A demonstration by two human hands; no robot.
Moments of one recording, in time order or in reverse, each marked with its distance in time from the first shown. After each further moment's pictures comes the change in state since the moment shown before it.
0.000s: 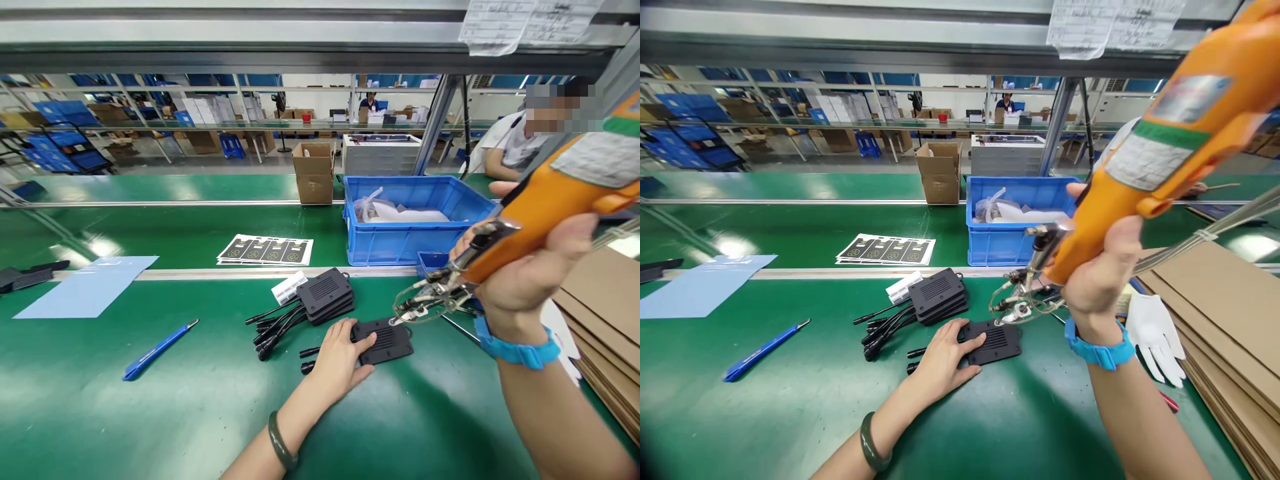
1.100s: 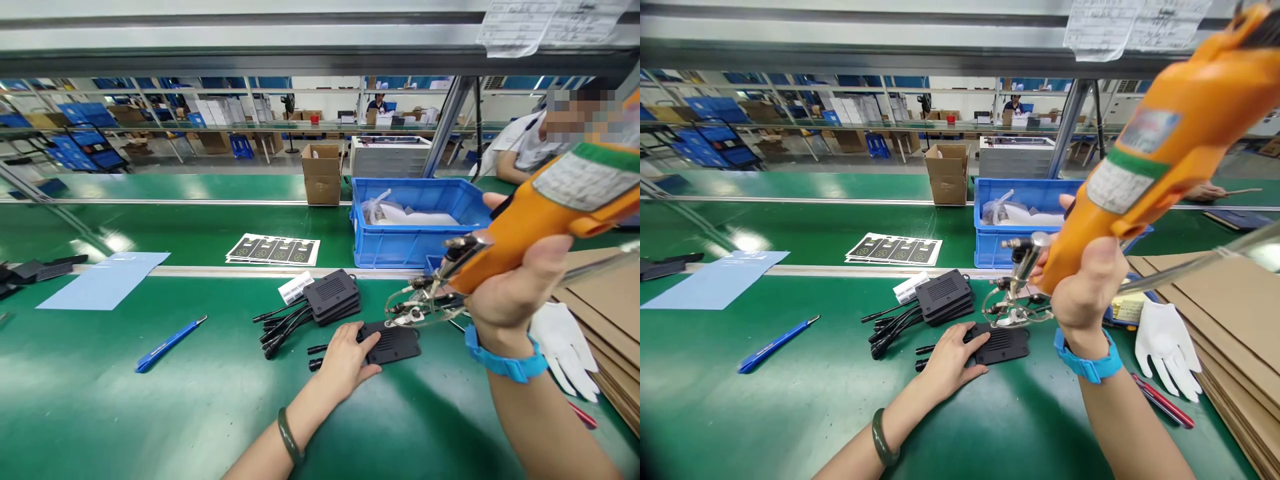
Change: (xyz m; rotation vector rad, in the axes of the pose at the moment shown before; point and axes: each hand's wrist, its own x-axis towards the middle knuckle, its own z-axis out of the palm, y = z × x) left_hand 0.002 -0.003 0.007 0.020 0.035 -0.009; right_hand -0.015 0.015 0.018 0.120 0.093 -0.091
